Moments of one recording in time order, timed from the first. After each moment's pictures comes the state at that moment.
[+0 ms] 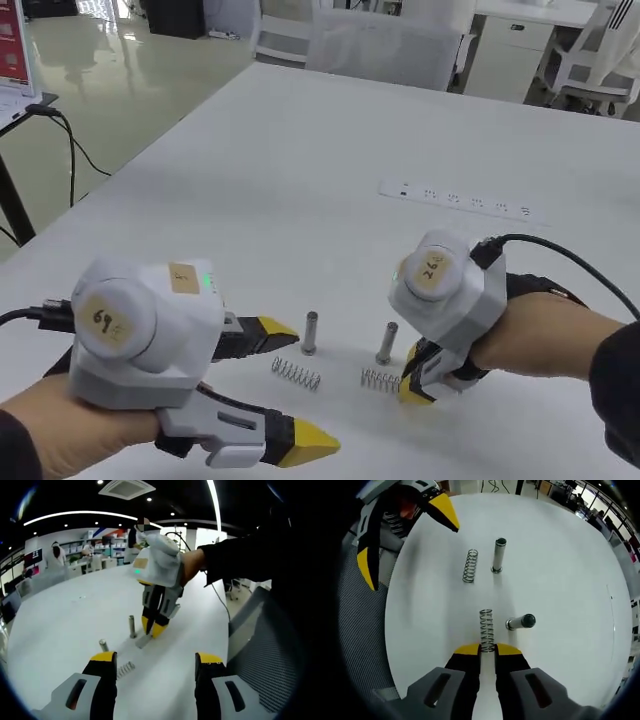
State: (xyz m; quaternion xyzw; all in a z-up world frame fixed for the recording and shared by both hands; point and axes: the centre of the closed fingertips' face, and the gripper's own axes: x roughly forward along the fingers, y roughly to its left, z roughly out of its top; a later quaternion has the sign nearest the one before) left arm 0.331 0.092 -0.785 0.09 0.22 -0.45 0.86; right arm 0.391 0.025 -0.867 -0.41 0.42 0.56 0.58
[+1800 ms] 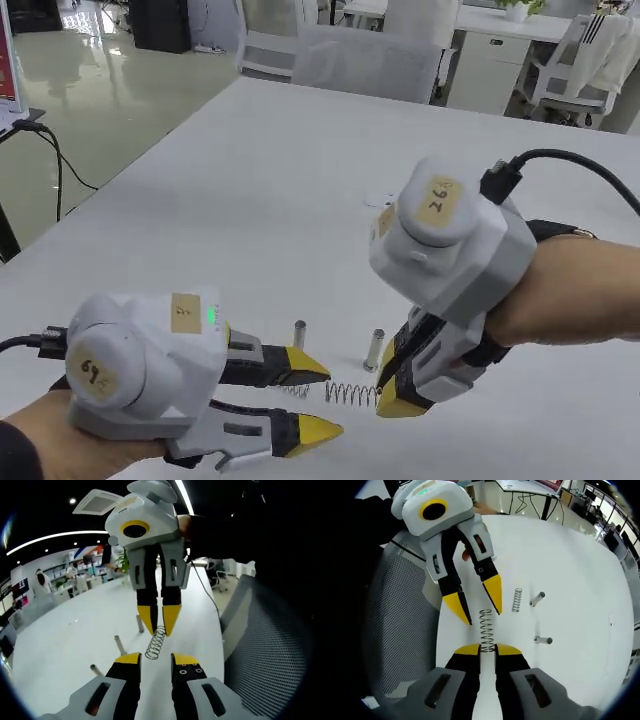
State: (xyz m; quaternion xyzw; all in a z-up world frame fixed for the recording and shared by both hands) left arm 0.319 0.065 -0.768 0.15 0.14 -0.51 0.84; right arm 0.319 0.045 -0.779 -0.41 0.40 0.63 0.52
